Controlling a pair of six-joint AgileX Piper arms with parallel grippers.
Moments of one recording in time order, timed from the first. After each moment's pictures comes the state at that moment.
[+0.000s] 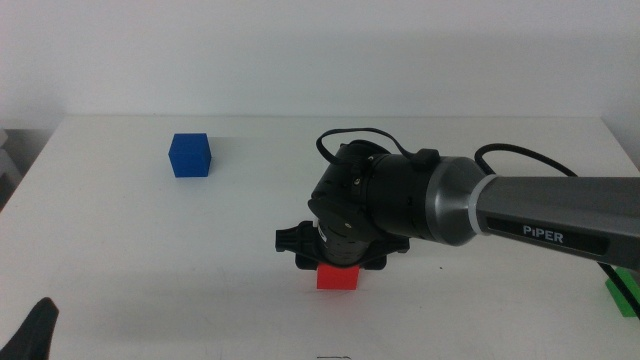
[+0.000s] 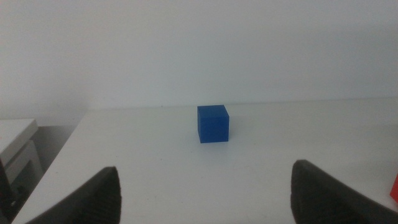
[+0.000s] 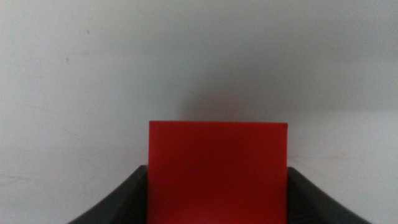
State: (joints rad) left arm -0.08 -0.01 0.03 0.02 0.10 -0.03; right arm 0.86 2.02 -1.48 -0.37 0.81 1.07
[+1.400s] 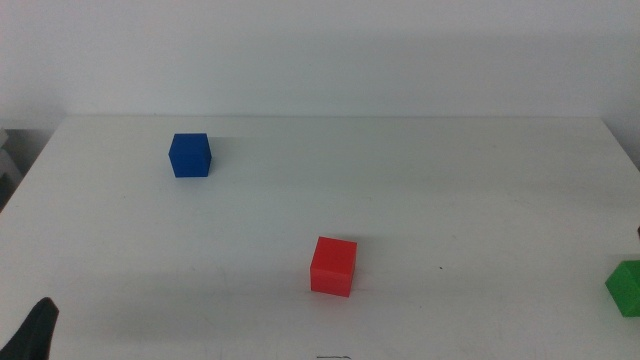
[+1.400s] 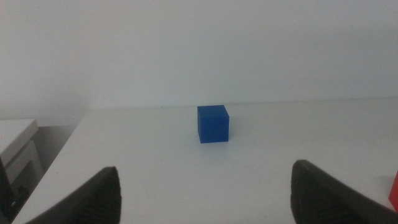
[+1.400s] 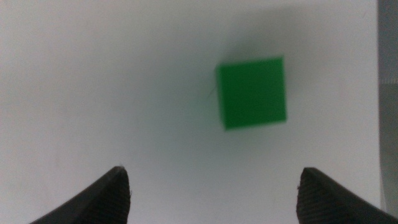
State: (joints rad) left arm -0.08 -0.01 0.03 0.02 0.10 -0.03; right arm -0.08 1.35 -1.09 -0.02 1.12 0.01
